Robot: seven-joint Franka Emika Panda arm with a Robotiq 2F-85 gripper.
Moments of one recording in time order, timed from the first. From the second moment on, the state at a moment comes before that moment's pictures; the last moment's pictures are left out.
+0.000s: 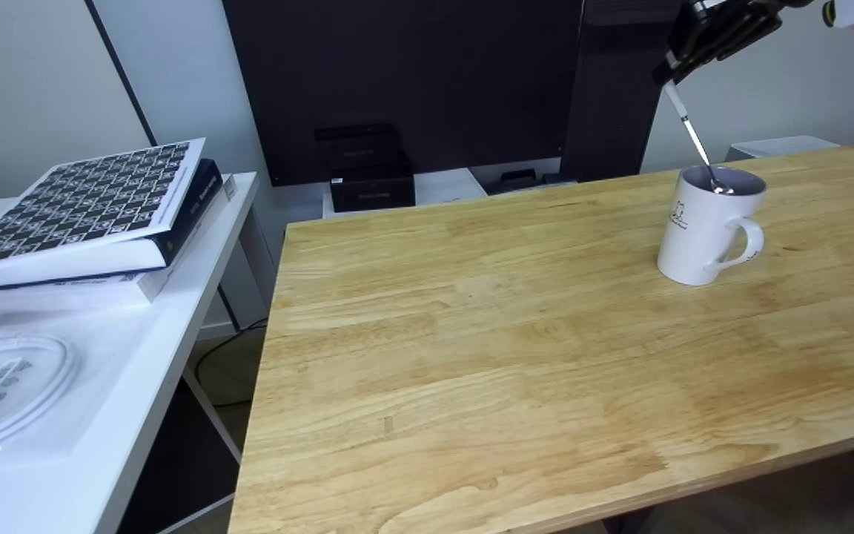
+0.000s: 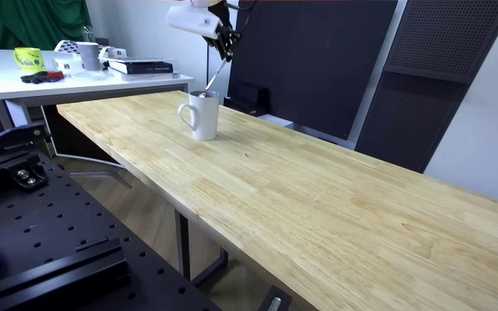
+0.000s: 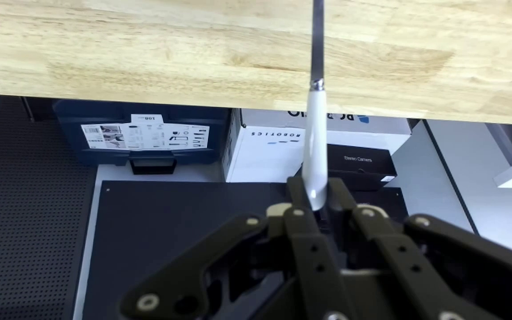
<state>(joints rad) 0.23 0.38 0.07 -2.35 0.18 3.45 0.02</state>
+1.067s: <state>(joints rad) 0.46 0.37 -0.11 -2.35 0.26 3.45 0.02</state>
